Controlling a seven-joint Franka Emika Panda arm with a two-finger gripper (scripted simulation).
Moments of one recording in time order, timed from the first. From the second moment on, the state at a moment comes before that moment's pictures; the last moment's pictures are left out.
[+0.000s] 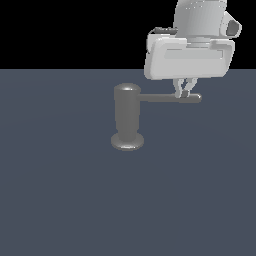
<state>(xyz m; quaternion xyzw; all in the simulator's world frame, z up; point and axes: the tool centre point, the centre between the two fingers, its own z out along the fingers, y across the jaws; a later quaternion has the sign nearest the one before) -0.076 -0.136 0.234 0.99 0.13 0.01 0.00</state>
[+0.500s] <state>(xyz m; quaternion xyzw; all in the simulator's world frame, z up) -0.049 -0.154 0.234 0.99 0.13 0.01 0.00</state>
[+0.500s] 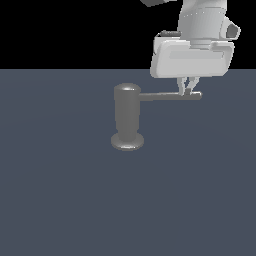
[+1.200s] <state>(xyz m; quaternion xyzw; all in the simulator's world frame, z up) -0.008 -0.171 0.234 0.99 0.13 0.01 0.00</state>
